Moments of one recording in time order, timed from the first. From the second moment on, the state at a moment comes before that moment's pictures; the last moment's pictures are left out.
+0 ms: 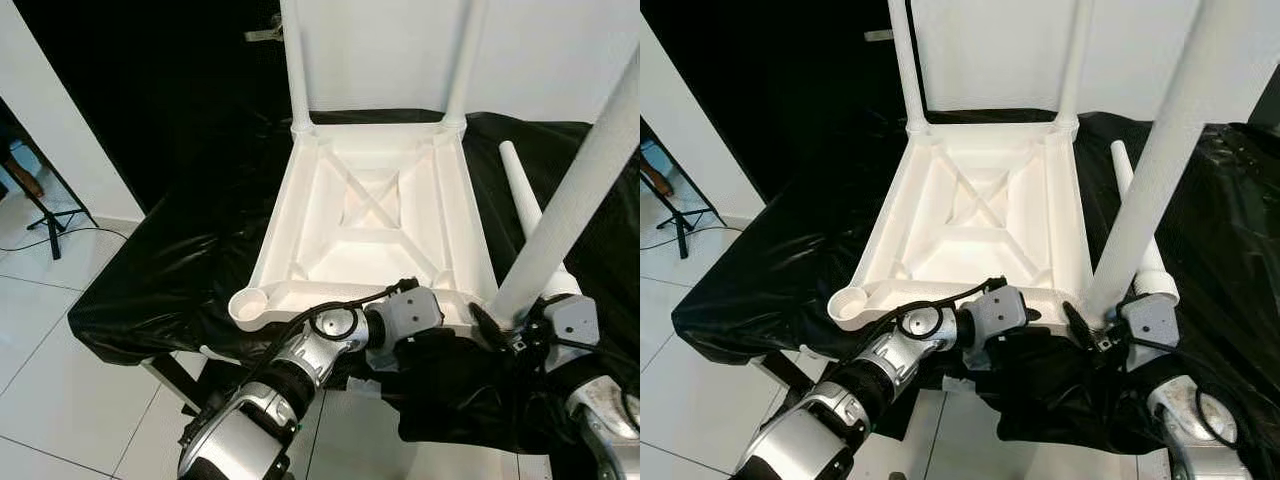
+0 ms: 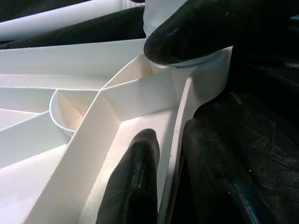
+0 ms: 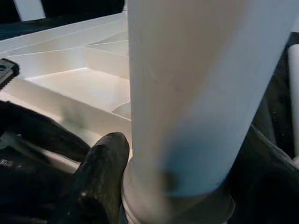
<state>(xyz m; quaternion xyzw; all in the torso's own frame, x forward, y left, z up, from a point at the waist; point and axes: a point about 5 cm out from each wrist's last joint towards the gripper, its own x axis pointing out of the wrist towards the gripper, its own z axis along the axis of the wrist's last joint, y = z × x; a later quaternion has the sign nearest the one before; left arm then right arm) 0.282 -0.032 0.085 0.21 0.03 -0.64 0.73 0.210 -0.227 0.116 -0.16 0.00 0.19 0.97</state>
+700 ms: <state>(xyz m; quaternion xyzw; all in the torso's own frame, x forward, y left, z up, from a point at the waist) 0.282 -0.033 0.085 0.21 0.03 -0.65 0.73 0.199 -0.200 0.101 -0.07 -0.04 -0.10 0.99</state>
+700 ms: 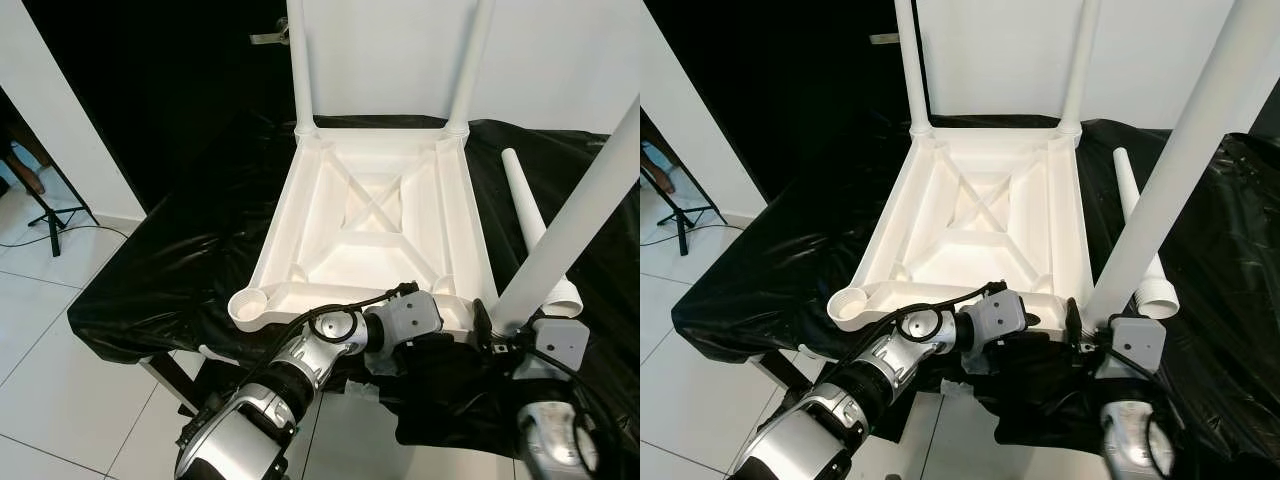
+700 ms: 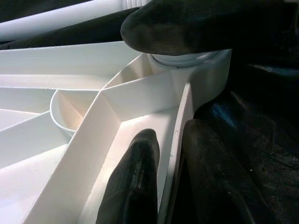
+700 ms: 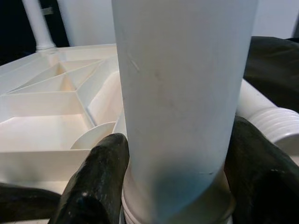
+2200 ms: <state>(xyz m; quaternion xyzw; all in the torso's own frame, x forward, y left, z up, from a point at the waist) 0.283 -0.033 0.085 0.21 0.03 -0.65 0.73 0.209 -0.206 0.104 -0.06 -0.05 -0.05 1.00</state>
